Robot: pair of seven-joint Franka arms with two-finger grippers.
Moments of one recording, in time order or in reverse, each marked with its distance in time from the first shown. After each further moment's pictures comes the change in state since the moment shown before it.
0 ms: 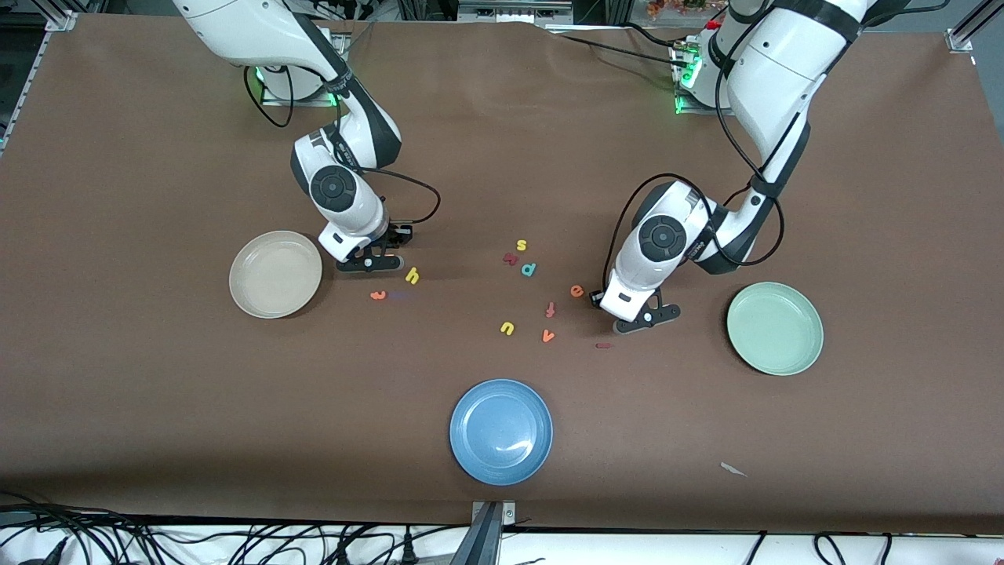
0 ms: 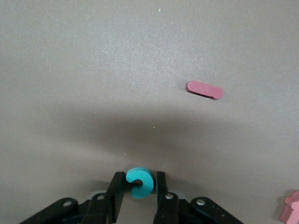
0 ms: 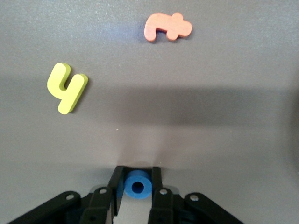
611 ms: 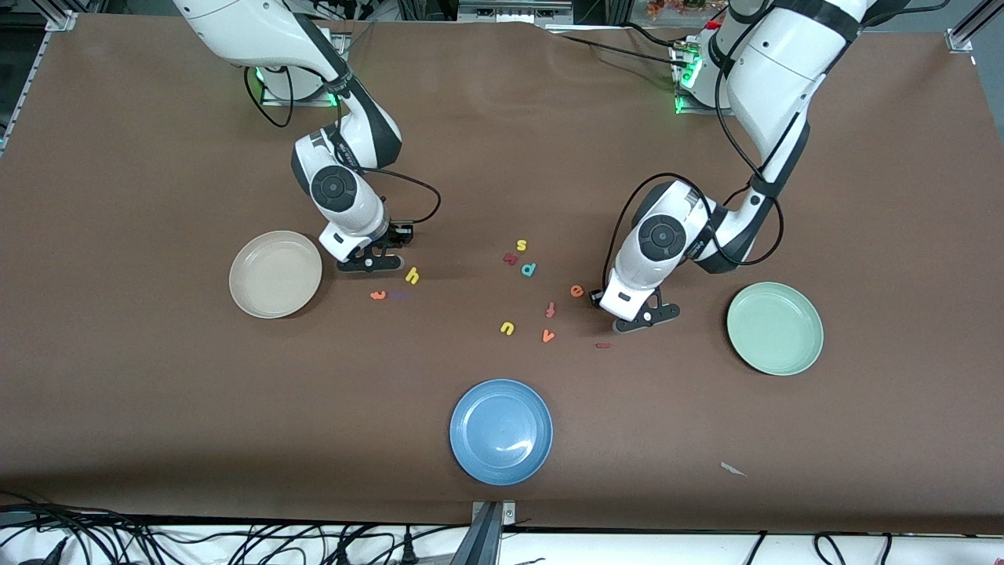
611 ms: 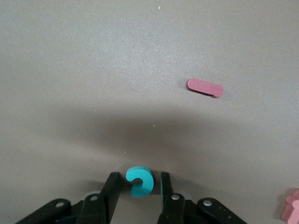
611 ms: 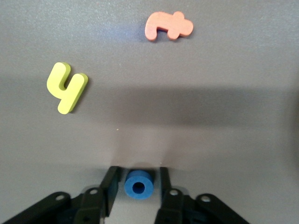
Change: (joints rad) left arm 0.000 -0.001 -0.001 -0.003 0.000 0.001 0.000; right arm 0.000 0.004 -0.001 -0.004 0.000 0.013 0.000
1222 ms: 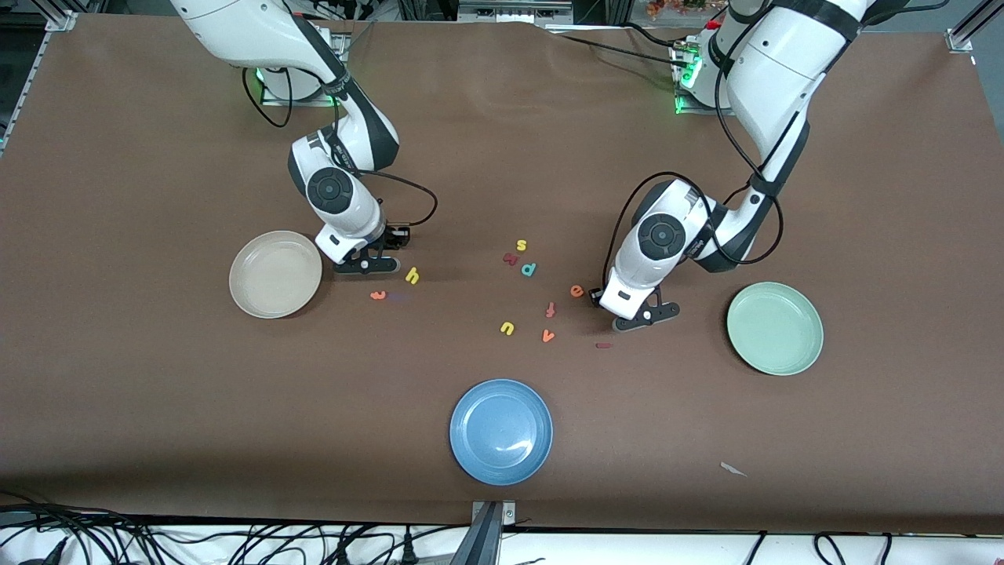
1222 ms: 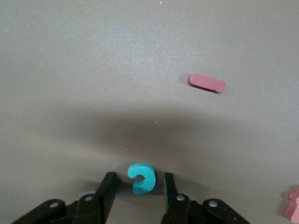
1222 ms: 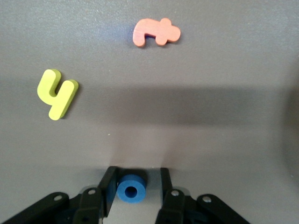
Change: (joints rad) left arm -0.001 -0.005 0.000 -0.009 0.000 0.000 0.002; right arm 0.001 0.001 -0.012 0.001 0.000 0.002 0.000
